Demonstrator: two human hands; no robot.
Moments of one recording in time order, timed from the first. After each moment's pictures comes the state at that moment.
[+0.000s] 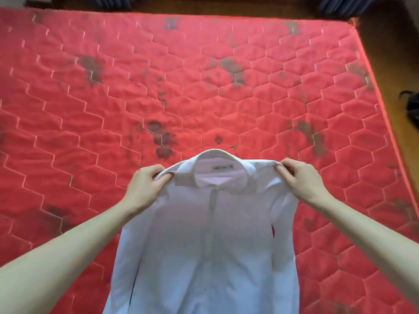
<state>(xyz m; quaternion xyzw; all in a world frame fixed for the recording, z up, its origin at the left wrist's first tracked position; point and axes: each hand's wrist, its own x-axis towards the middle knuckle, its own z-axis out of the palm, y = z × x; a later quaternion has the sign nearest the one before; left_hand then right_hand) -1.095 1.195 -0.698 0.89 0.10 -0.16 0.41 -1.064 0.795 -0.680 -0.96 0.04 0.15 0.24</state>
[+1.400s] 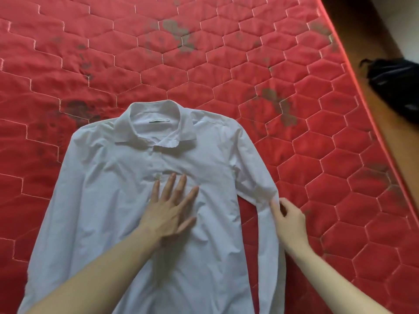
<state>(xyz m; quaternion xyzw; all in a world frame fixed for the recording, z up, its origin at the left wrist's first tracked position) -1.144 1.038 -0.878 0.93 -0.26 -0.26 0.00 -1.212 0.718 -0.837 -0.88 0.29 0.05 0.39</state>
